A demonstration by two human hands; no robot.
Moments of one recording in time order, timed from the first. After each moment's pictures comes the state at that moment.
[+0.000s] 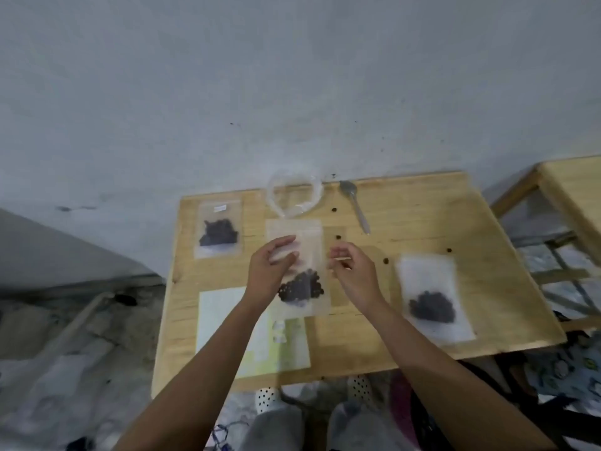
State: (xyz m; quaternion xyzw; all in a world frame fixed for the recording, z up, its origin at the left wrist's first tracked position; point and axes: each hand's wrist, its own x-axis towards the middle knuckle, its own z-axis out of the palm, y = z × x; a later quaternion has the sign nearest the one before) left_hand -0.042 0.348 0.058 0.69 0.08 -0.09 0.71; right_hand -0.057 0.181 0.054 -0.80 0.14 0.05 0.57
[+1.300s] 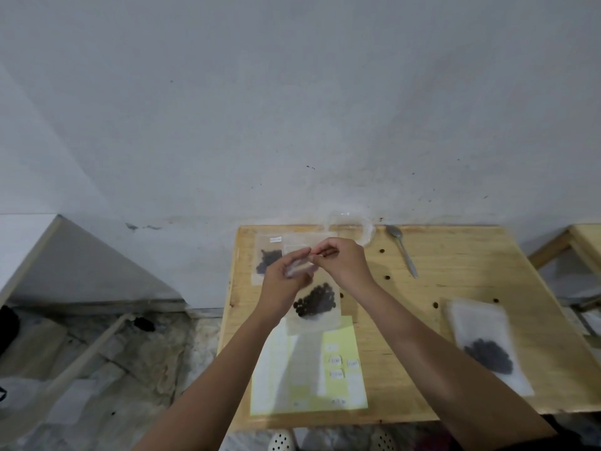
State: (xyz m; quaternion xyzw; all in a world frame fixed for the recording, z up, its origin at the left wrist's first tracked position) left_hand -0.030 0.444 0.095 0.65 0.04 -0.07 0.76; right_hand 0.000 0.313 0.126 -0.85 0.02 0.02 0.53
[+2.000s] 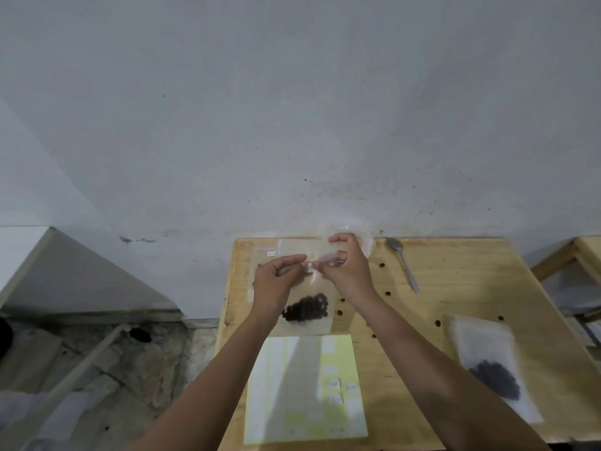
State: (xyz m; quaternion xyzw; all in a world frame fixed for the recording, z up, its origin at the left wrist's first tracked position) left_hand 0.002 0.440 0.105 0.62 0.12 -0.02 0.77; right_hand 0.022 0.303 0.126 -0.80 0.08 0.01 0.59
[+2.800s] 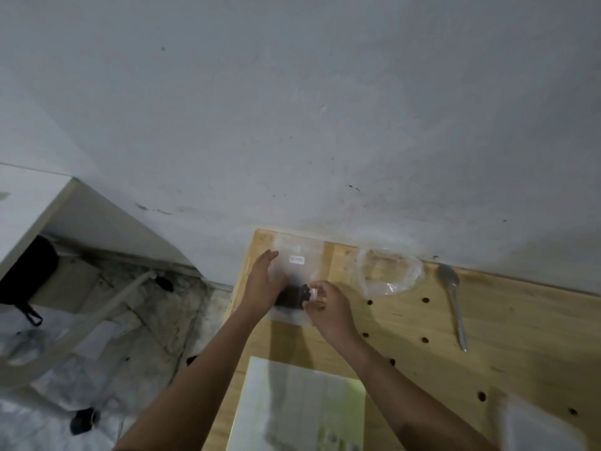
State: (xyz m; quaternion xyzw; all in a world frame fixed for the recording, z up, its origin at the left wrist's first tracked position) left_hand 0.083 0.490 0.008 0.83 0.21 -0.06 0.52; right_hand 0.077 0.341 0.011 -0.87 0.01 0.18 0.46
